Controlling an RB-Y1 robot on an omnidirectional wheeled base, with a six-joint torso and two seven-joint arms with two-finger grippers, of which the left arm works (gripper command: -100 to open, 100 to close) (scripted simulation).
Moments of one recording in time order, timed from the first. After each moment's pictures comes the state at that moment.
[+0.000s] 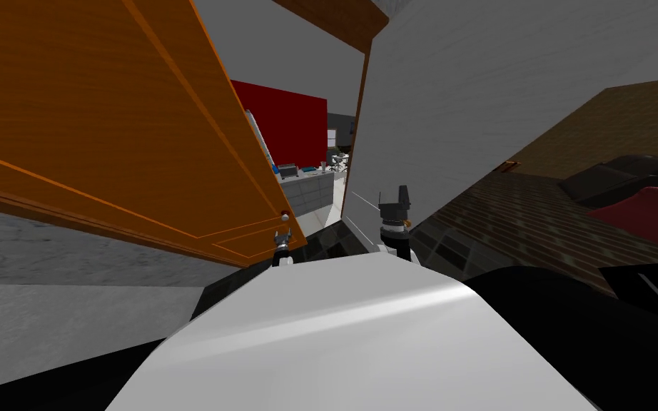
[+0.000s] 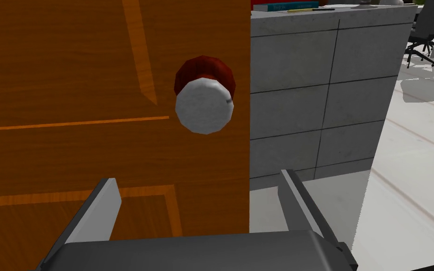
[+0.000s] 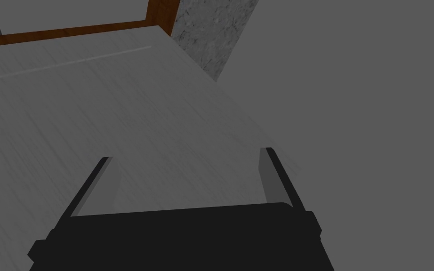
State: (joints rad) arm -0.08 0.21 -0.14 -0.69 0.55 -0.82 1.39
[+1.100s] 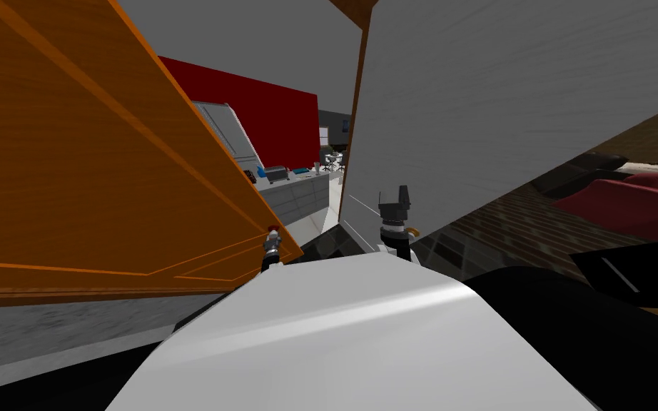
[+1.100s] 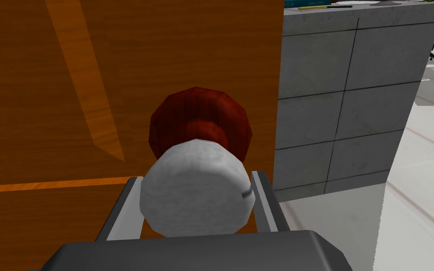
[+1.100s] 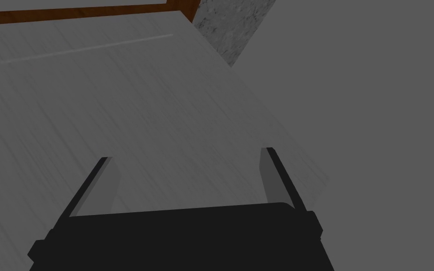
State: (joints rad) arm -0.05 0.30 -0.11 -0.64 0.57 -0.86 1.49
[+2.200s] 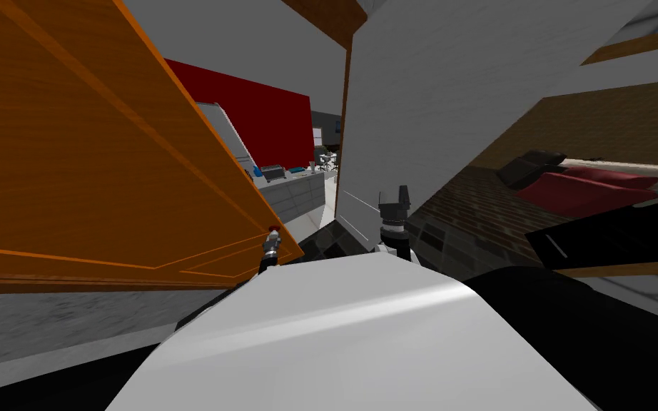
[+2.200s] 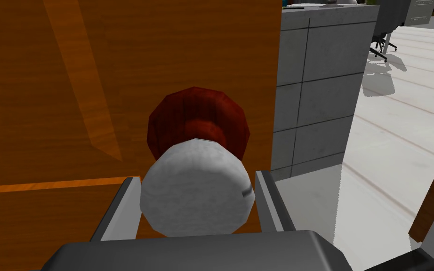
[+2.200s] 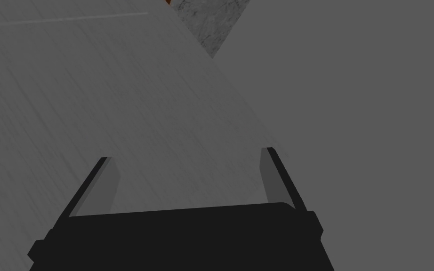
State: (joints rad) arm -0.03 0.35 -0.17 -0.65 0.54 -0.87 1.57
